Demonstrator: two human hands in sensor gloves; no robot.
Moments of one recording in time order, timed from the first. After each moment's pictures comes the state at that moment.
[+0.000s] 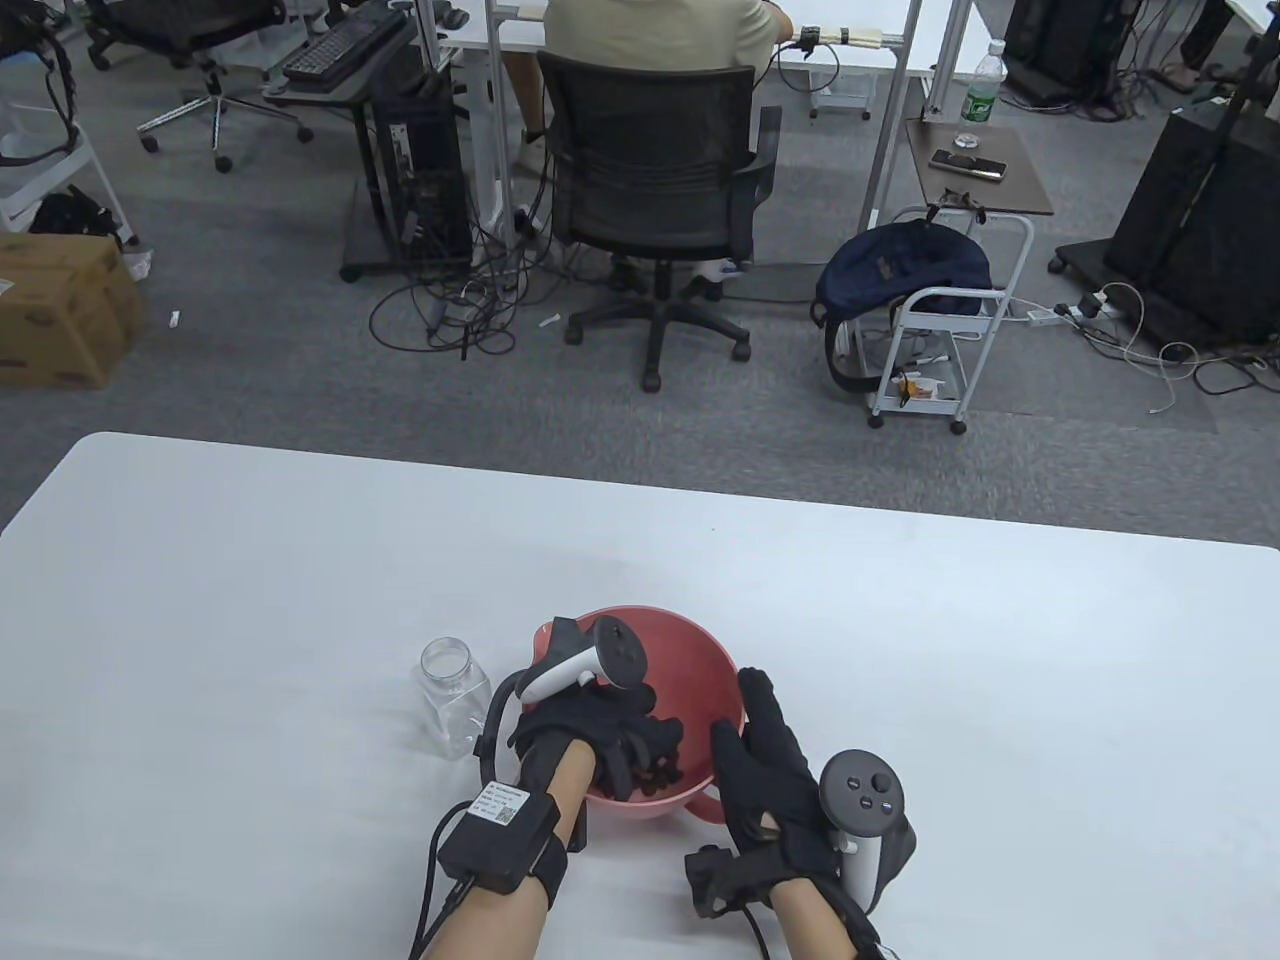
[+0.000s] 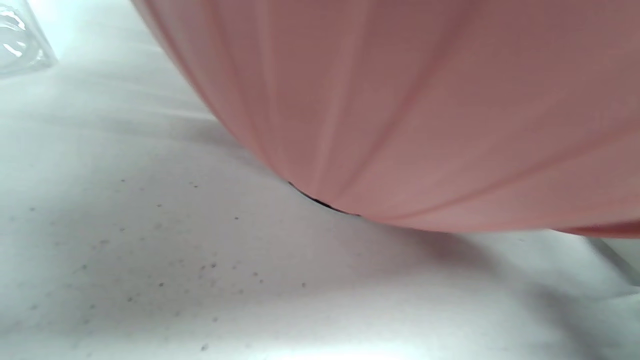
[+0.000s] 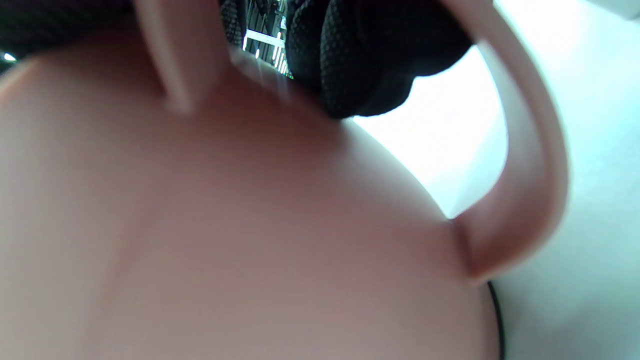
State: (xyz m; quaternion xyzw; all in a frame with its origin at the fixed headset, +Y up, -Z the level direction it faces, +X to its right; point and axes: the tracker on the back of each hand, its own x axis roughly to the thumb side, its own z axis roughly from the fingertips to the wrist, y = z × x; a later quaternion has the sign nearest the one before) left_hand -0.082 -0.737 -0.437 -0.35 -0.09 0.10 0.93; right_hand 0.139 -0.775 -0.339 -0.13 -0.04 0.80 0.59
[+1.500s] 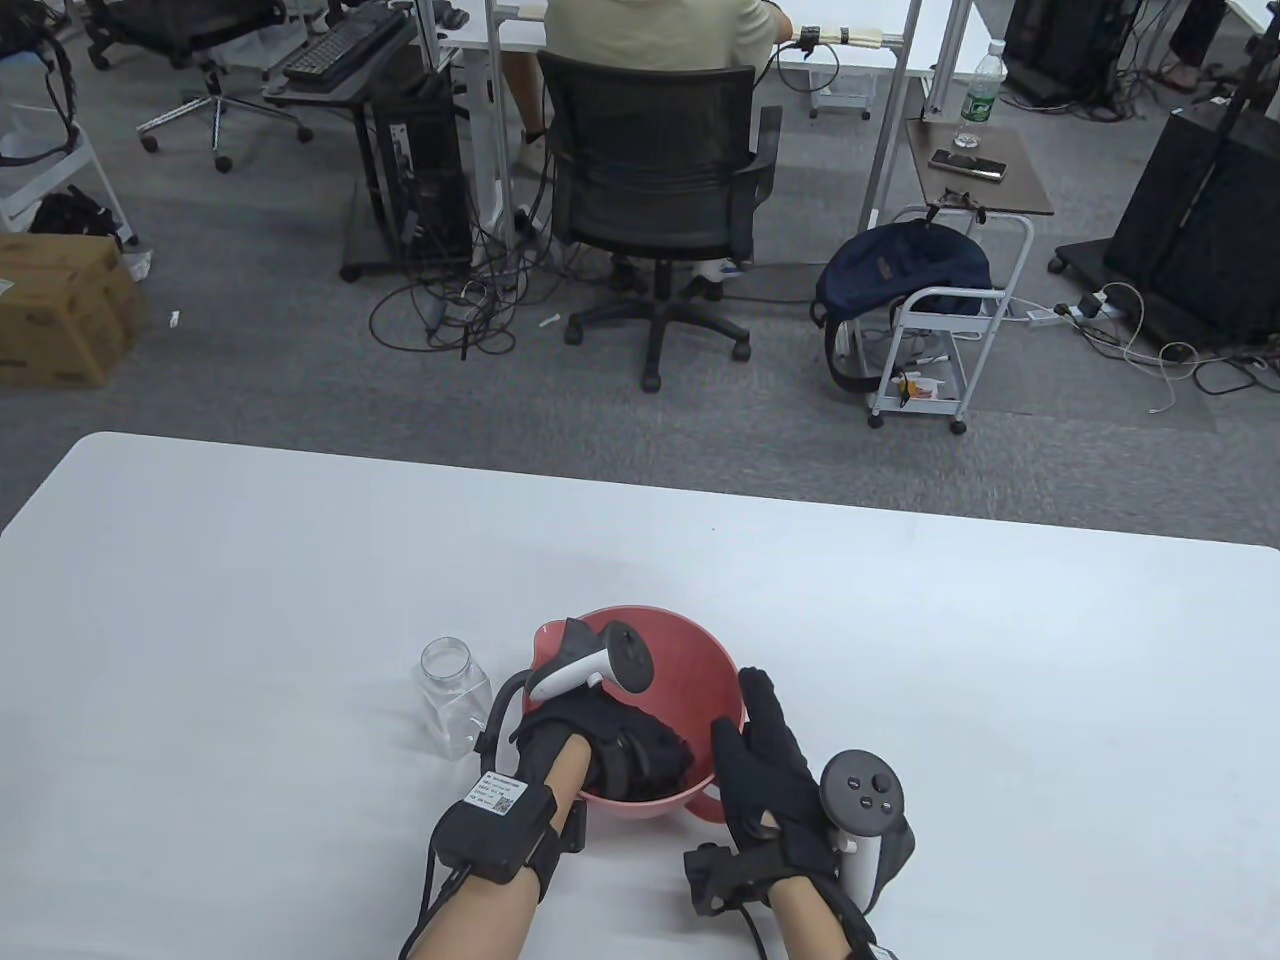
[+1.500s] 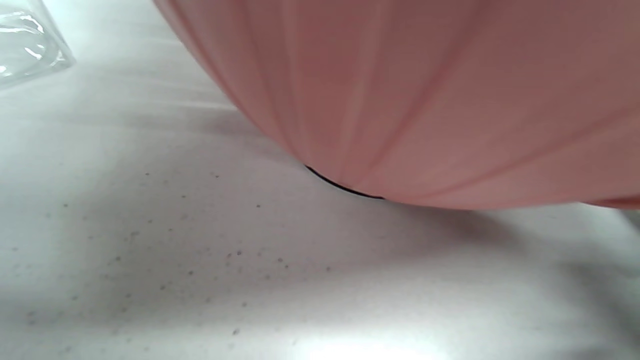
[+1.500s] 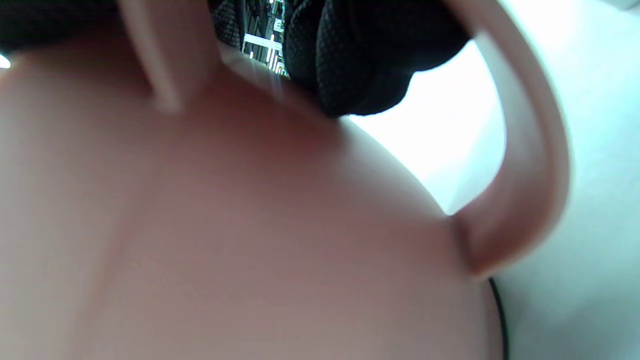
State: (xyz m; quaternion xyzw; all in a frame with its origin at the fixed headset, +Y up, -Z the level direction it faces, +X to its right) left_hand -0.076 -0.741 -0.439 -0.37 -0.09 0.07 0.92; right_hand 0.139 -0.776 -0.340 -0.14 -0.04 0.79 0.59
